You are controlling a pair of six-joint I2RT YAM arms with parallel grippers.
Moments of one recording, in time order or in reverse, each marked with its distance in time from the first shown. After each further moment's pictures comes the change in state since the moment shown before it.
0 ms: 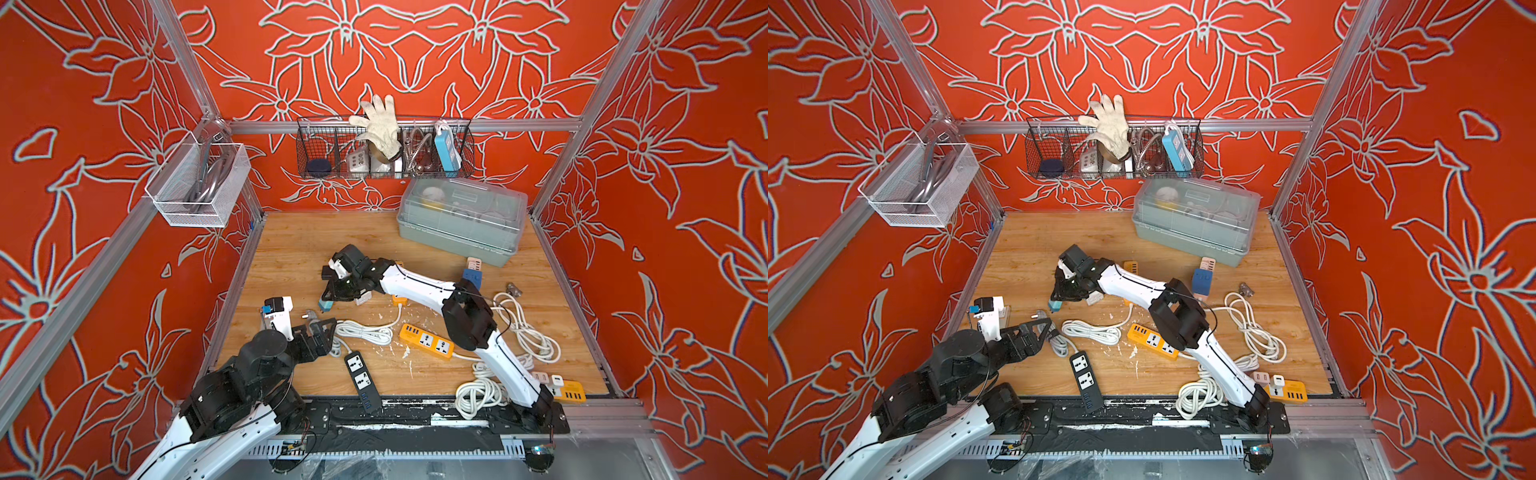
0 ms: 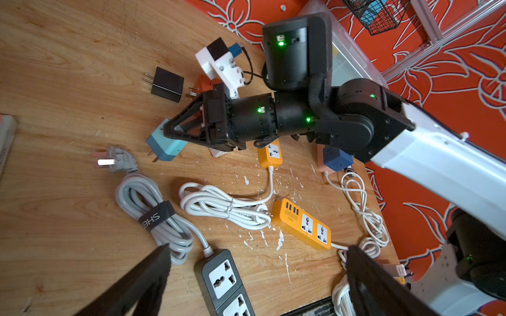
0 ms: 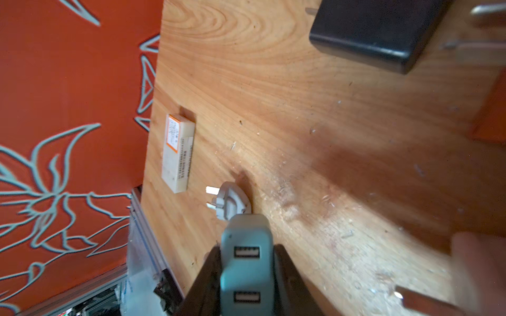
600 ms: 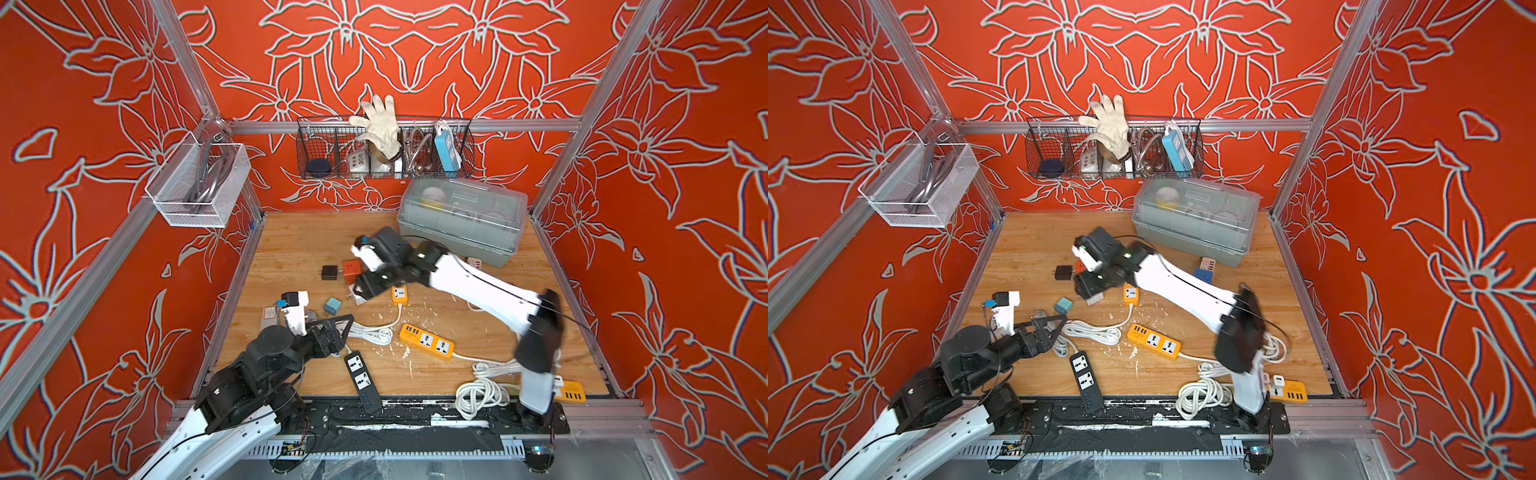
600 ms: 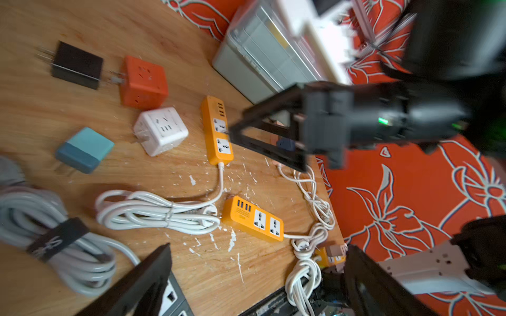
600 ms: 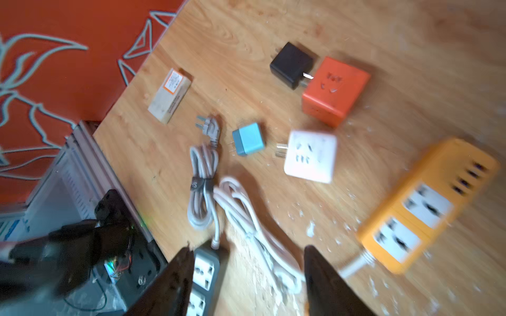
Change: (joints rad) left arm 0.000 0.062 -0.103 0.296 0.215 -0.051; right arm -0.023 -0.759 -0.518 -0.240 0.265 -0.450
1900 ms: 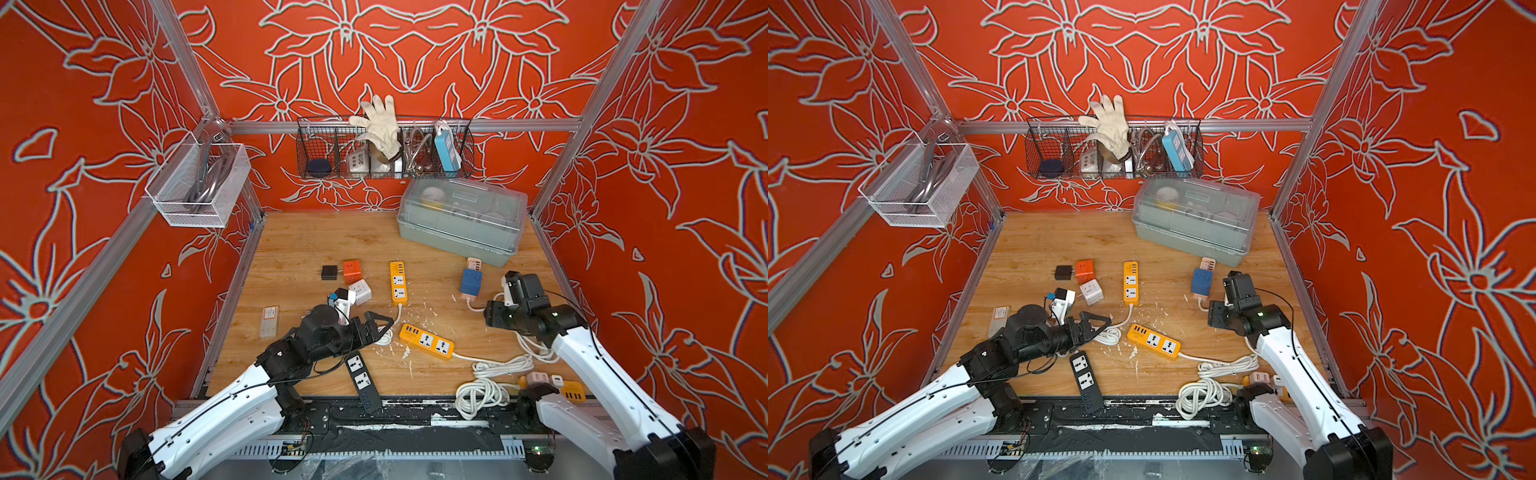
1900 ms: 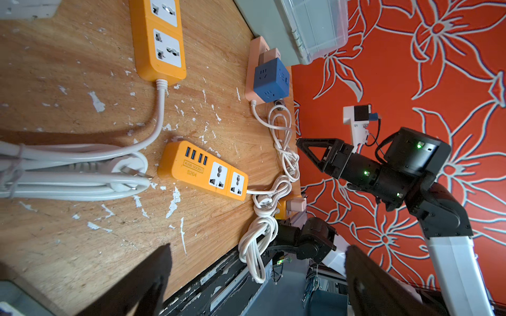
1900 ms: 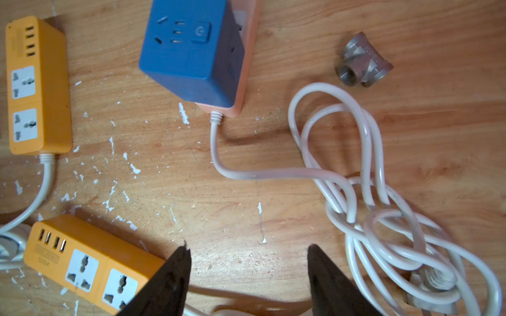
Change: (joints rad) left arm -0.003 0.312 -0.150 0.388 0.318 -0.225; right arm -0.698 -0.756 -0.914 -0.023 0.214 0.074
